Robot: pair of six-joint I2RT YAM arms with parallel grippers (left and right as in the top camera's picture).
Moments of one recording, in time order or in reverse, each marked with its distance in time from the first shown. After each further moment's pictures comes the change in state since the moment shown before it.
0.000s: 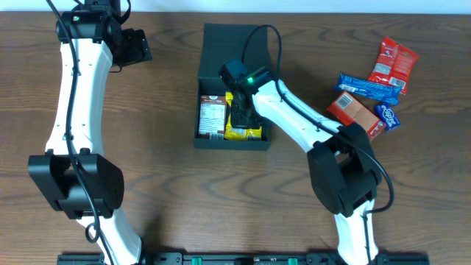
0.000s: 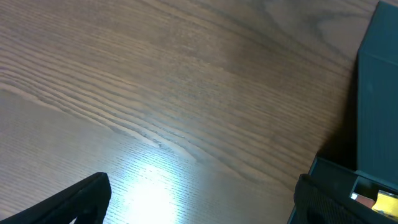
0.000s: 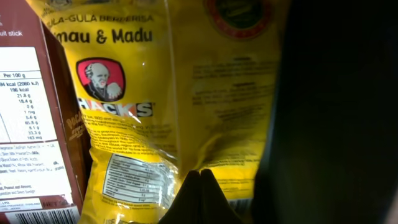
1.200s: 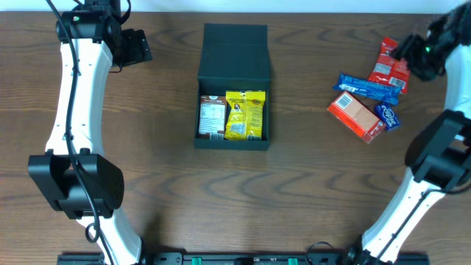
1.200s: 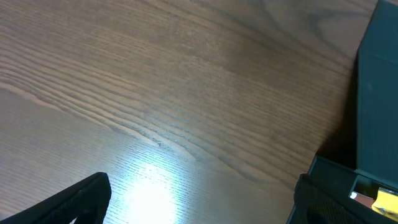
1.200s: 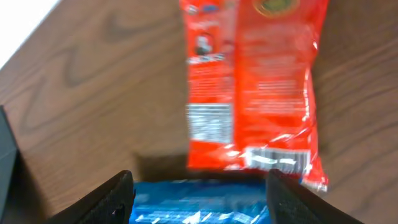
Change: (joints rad) left arm 0.000 0.000 0.000 -0.003 0.003 0.000; right arm -1.032 0.200 0.438 0.055 -0.420 -0.426
